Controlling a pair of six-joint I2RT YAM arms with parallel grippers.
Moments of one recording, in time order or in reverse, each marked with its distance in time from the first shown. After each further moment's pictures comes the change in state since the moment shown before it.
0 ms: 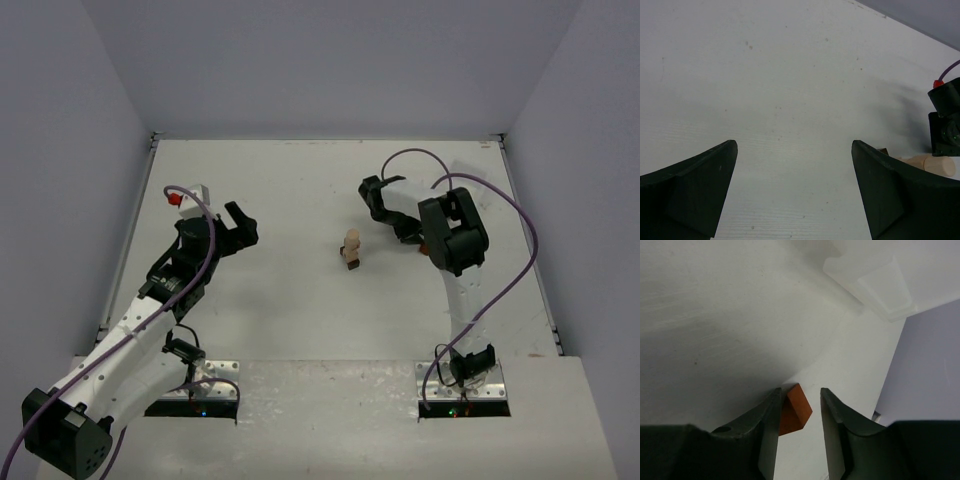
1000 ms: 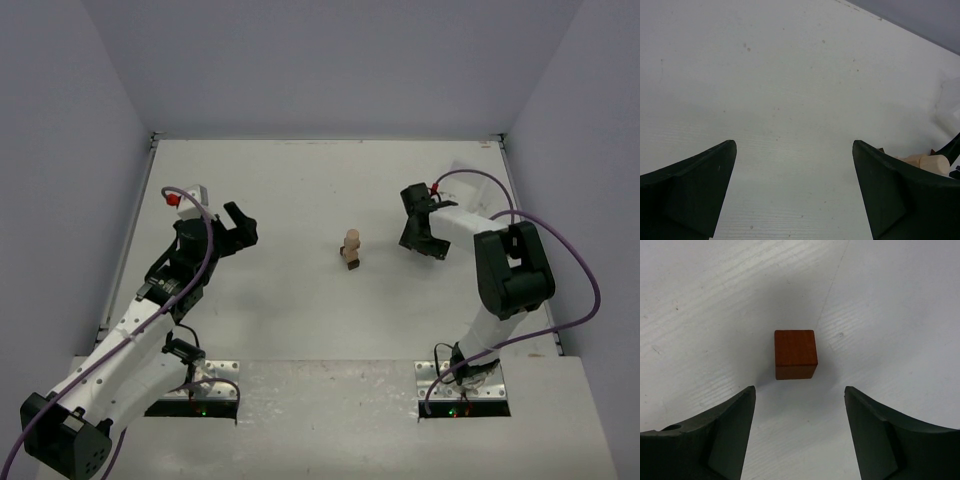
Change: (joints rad) left arm 0.000 -0.020 0.000 -0.006 0.004 0.000; right arm -0.132 -0.506 -0.535 0.402 -0.386 0.334
